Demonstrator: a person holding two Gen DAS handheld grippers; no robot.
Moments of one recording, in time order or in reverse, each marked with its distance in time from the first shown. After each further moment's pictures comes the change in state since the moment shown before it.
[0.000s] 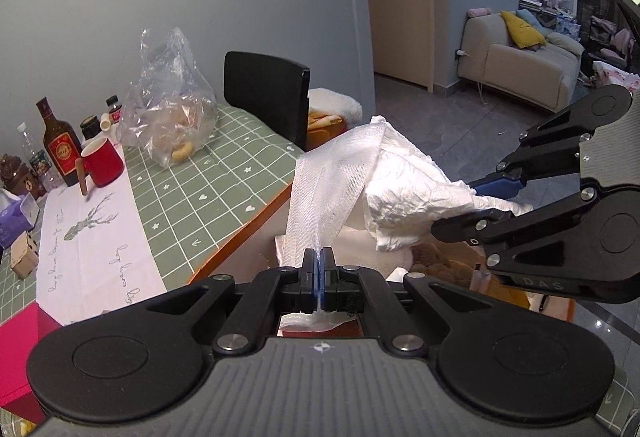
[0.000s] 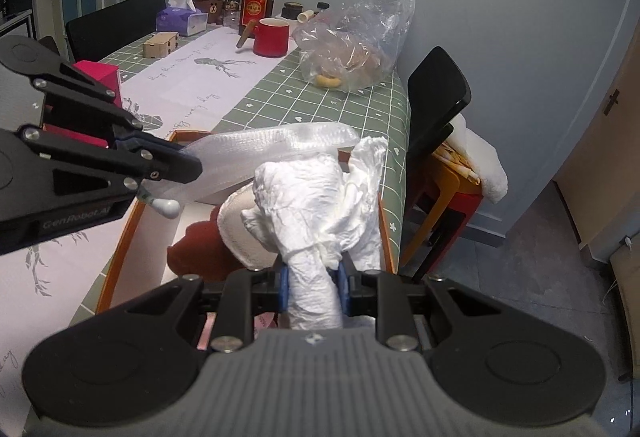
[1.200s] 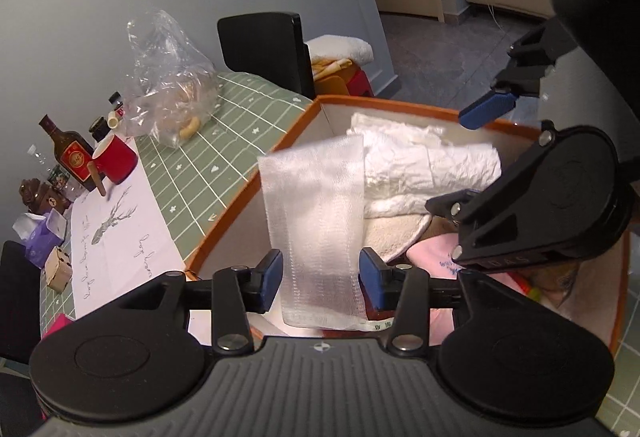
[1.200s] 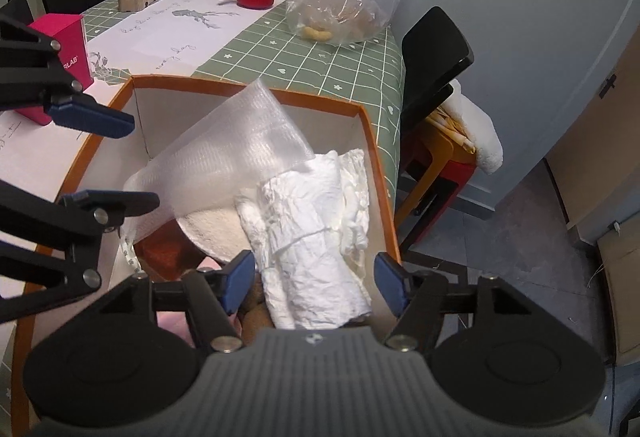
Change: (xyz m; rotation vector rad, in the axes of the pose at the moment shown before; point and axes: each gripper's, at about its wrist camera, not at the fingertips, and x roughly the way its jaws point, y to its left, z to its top) left arm 0.021 -0.030 -0.004 0.177 0.151 0.117; right arm 0.050 -0.005 -0.007 -0.026 0.112 -0.054
